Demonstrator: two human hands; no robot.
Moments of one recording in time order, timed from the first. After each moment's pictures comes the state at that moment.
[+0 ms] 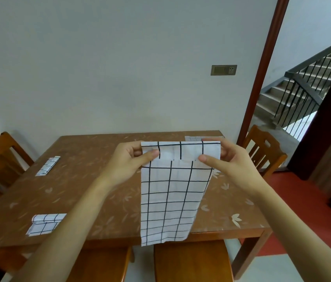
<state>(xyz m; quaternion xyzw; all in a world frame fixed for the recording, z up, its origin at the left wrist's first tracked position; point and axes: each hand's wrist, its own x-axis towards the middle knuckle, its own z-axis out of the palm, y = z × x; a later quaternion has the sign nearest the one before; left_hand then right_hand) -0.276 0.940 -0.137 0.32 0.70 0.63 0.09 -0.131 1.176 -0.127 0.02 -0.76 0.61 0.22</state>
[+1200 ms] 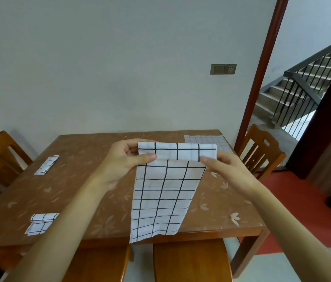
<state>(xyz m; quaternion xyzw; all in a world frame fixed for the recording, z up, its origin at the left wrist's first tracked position) -0.278 0.932 -0.133 0.31 0.66 0.67 0.13 -0.139 1.183 -0.146 -0.01 -0.78 0.62 0.12</state>
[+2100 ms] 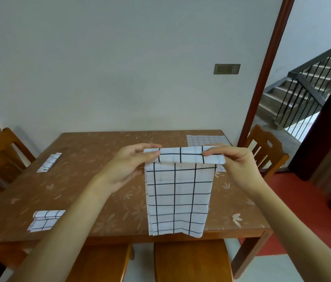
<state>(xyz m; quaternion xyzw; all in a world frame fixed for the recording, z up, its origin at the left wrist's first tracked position) -0.273 0.932 -0.133 0.23 0.67 0.66 0.24 -0.147 1.187 -0.146 0.05 -0.77 0.57 0.28</state>
